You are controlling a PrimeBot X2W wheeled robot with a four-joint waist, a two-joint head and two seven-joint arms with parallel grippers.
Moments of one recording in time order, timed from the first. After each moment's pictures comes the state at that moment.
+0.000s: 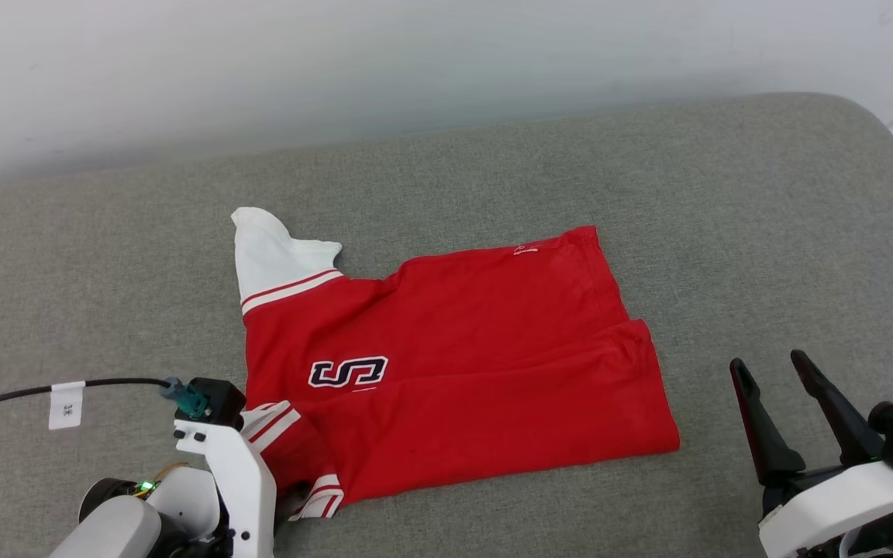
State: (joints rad) left arm -0.23 0.58 -0.55 0.14 -0.86 0.08 0.65; right arm 0.07 -0.16 0.01 -0.15 0.28 0.13 0.08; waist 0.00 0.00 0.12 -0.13
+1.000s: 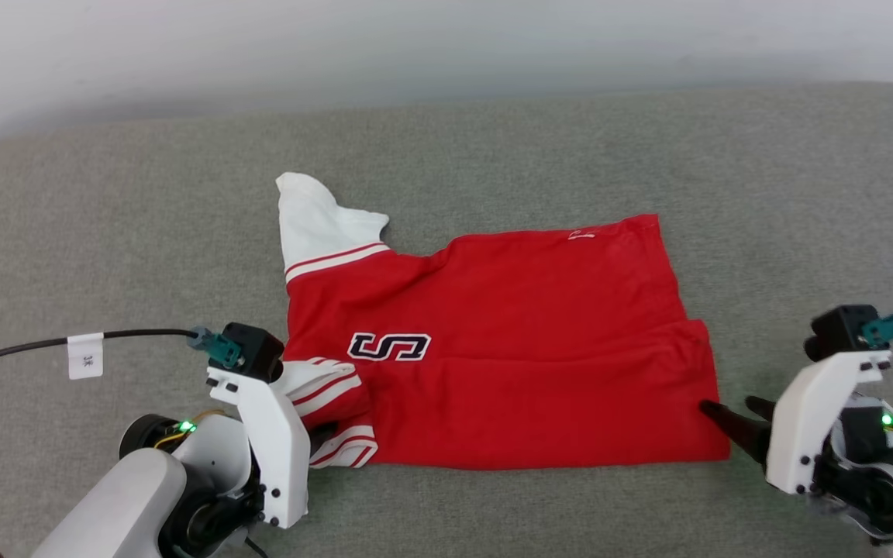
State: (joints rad) left arm -0.34 0.54 -0.57 0.11 -0.87 0.00 0.63; right arm -0.22 -0.29 0.06 0.16 0.59 0.13 0.79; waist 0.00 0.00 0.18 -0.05
